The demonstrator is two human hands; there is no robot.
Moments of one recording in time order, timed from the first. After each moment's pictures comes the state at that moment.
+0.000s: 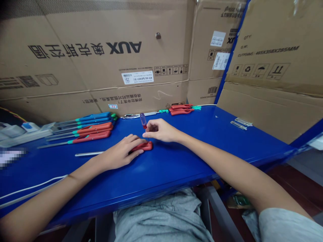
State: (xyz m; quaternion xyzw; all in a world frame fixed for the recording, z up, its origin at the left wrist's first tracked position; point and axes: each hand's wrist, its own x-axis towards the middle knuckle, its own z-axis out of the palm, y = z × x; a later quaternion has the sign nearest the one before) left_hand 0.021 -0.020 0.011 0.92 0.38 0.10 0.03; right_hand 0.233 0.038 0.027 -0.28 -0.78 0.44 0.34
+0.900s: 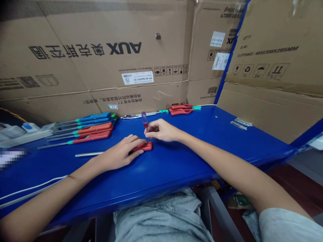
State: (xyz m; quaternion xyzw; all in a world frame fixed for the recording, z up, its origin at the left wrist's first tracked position) left_hand 0.020 -0.019 0.010 0.92 0.37 0.11 0.03; right_hand 0.237 0.043 0.026 -0.25 -0.80 0.45 0.31
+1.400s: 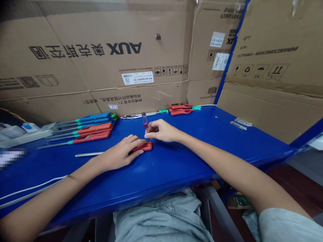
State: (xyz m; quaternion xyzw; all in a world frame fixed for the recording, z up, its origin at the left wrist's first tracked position) left_hand 0.020 -0.019 0.010 0.92 0.37 0.11 0.02; right_hand 0.235 0.043 0.025 -0.26 -0.80 0.45 0.31
